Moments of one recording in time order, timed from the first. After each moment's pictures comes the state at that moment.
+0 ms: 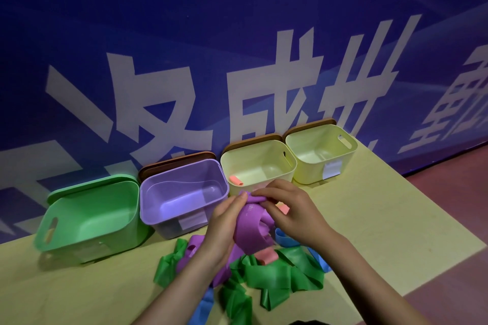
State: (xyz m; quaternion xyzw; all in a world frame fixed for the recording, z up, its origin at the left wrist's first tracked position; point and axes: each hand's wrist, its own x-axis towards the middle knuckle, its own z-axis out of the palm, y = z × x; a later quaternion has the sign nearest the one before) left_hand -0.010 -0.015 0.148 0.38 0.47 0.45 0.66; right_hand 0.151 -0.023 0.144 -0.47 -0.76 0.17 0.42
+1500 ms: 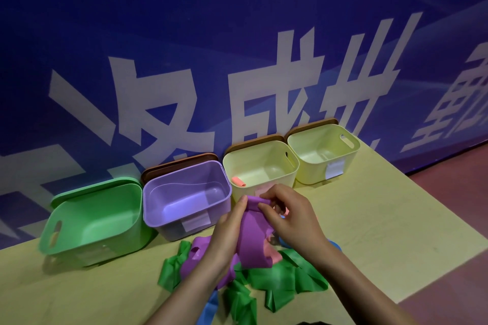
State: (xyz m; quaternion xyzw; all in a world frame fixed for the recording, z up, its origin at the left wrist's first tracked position) left_hand -0.012 -0.017 0.139 0.41 0.54 0.39 0.63; right_hand 0.130 -0.032 0.141 -0.53 -0.69 0.16 0.47
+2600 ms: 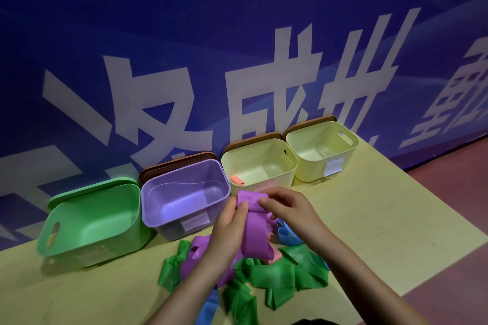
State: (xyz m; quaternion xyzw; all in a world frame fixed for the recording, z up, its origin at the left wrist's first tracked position) left_hand -0.014 -0.023 0.145 0.54 0.49 0.40 0.56; right_hand 0.136 -0.026 0.145 -0.53 -0.52 0.48 0.47
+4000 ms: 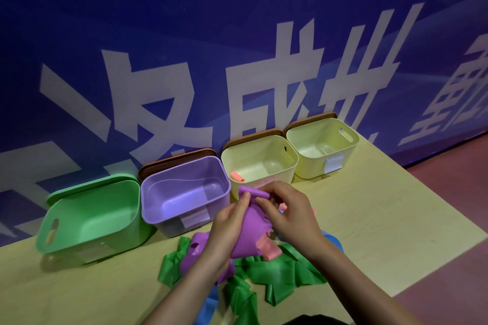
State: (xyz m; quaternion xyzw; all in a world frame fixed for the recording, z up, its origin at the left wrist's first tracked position) left_hand -0.013 -0.020 0.144 0.42 0.55 0.39 0.61; right_hand 0.125 -0.029 0.136 -0.53 -0.68 0.17 0.48
